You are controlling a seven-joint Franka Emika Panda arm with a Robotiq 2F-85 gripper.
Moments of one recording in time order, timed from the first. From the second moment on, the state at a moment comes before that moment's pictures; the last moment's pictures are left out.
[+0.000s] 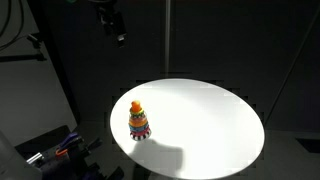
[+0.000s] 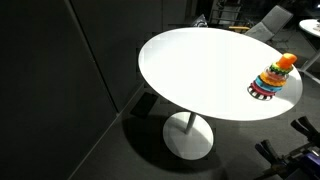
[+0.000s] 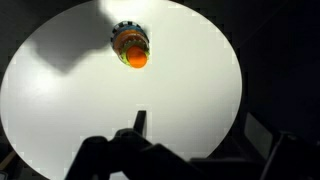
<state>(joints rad) -0.01 -0.65 -0.19 -2.38 0.16 1.92 -0.09</state>
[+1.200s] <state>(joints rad) -0.02 -0.36 -0.12 -2.34 0.07 1.97 -0.09</state>
